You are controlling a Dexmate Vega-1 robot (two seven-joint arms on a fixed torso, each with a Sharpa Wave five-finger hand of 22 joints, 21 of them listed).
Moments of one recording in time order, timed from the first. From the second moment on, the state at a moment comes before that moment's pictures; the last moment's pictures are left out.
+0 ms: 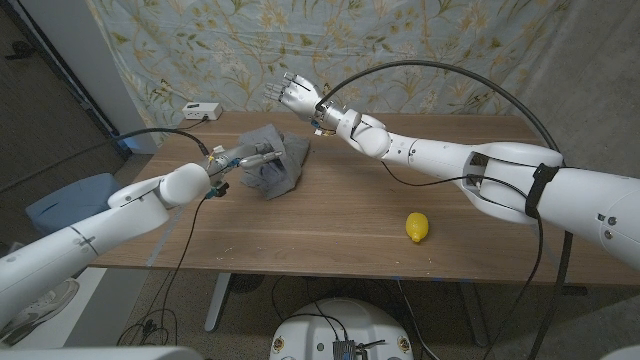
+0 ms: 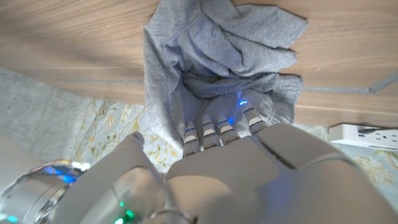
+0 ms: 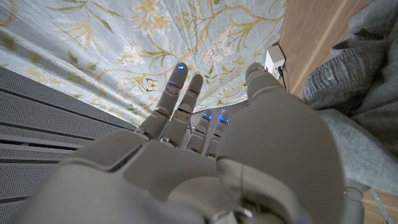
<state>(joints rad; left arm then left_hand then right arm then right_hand) 0.98 1.10 0.39 -1.92 0.00 0.15 0.03 0.22 0.12 0.27 0.14 0.22 0.06 -0.08 0.19 0.18 0.06 0.01 0.20 0.20 0.00 0.02 0.18 0.18 -0.11 0.21 0.49 0.20 0.04 -0.21 -1.44 -0.90 -1.22 -0.26 -0.60 1.03 0.03 0.28 -0.04 0.29 0.29 -0.19 0.19 0.20 0.28 -0.15 0.19 0.21 0.64 -0.06 0.23 0.43 0.40 -0.04 1.04 0.16</state>
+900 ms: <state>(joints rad) 1.57 1.00 -0.12 -2.20 0.17 0.10 0.28 0.20 0.12 0.26 0.14 0.22 0.15 -0.06 0.20 0.18 0.16 0.01 0.24 0.20 0.09 0.04 0.21 0.18 -0.08 0.21 0.48 0.20 -0.02 -0.31 -1.39 -1.11 -1.26 -0.32 -0.49 0.99 0.03 0.27 -0.02 0.29 0.30 -0.18 0.20 0.20 0.28 -0.14 0.20 0.21 0.64 -0.06 0.23 0.44 0.42 -0.04 1.02 0.16</state>
